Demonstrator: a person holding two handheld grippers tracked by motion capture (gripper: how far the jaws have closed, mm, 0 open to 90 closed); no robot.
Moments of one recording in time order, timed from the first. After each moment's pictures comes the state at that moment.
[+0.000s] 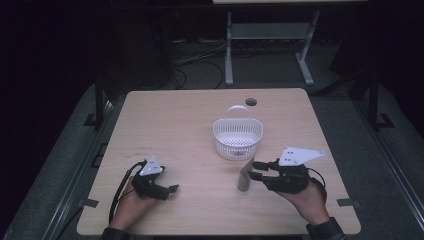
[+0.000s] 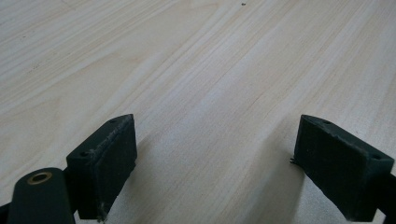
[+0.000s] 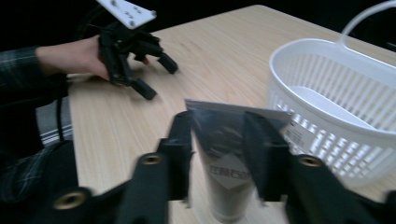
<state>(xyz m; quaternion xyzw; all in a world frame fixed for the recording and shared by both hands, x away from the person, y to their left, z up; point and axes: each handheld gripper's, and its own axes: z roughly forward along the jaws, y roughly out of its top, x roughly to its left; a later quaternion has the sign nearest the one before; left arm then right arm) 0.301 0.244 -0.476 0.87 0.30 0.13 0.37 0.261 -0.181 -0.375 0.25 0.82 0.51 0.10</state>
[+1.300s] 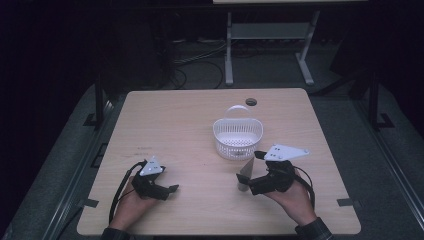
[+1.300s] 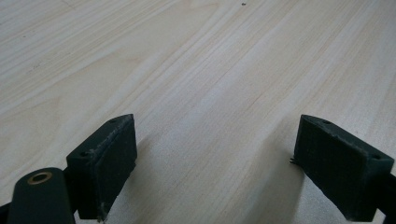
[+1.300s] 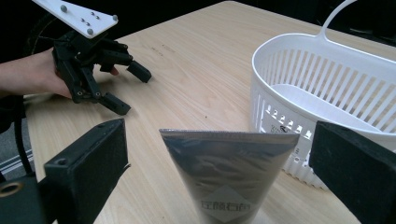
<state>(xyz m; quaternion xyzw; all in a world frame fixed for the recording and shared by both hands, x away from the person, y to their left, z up) 0.300 0.244 -0.476 0.87 0.30 0.13 0.37 0.270 -0.151 -0.382 0.31 0.80 0.50 0.13</state>
